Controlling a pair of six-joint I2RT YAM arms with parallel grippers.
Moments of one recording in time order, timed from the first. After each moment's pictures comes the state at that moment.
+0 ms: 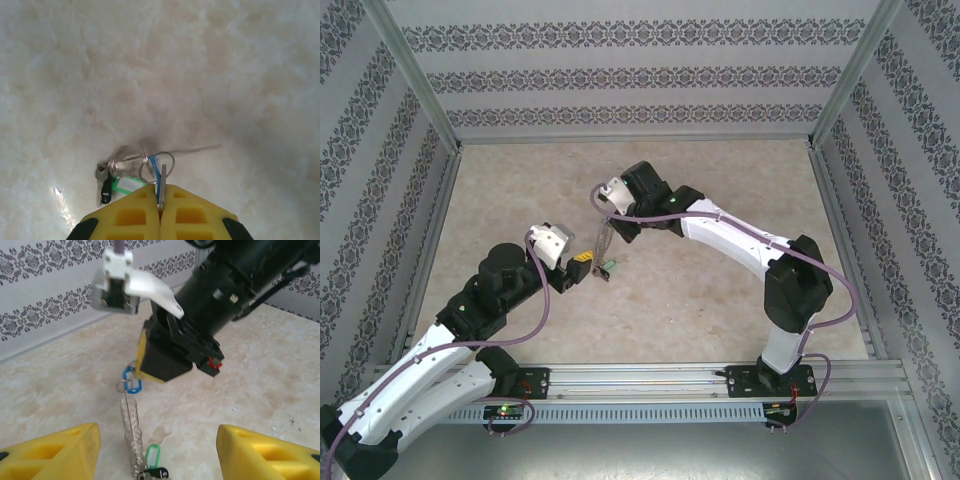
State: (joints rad) left arm -0.64 0.66 0.67 -0.30 0.01 0.05; right arm 0.73 1.78 1.46 -0.55 -0.18 -0.11
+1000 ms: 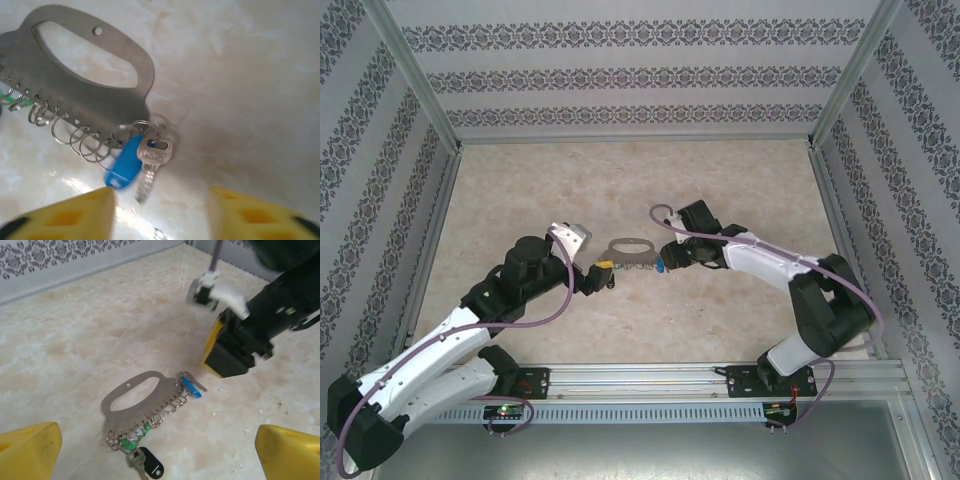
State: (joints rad) left arm -0.64 0.83 0.63 -0.23 0.06 -0.03; right arm 0.53 1.52 0.89 -0.38 -0.11 0.13
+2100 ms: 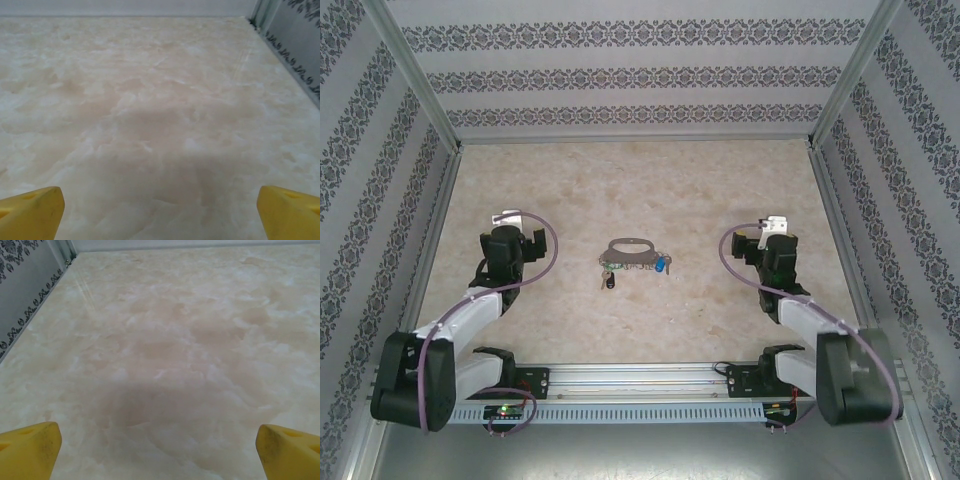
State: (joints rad) left arm -0.11 1.15 0.40 0.25 -0.33 -0.07; right arm 0.05 1.19 0.27 0.49 0.13 0.04
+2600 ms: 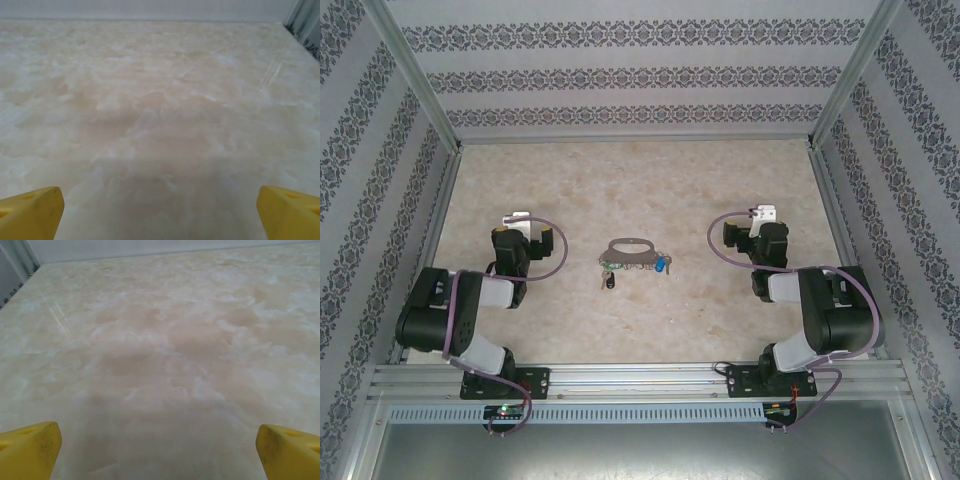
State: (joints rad) left arm -0.06 1.56 0.34 0.82 -0.18 0.01; right arm 0.03 1.52 0.37 0.76 0.06 0.02
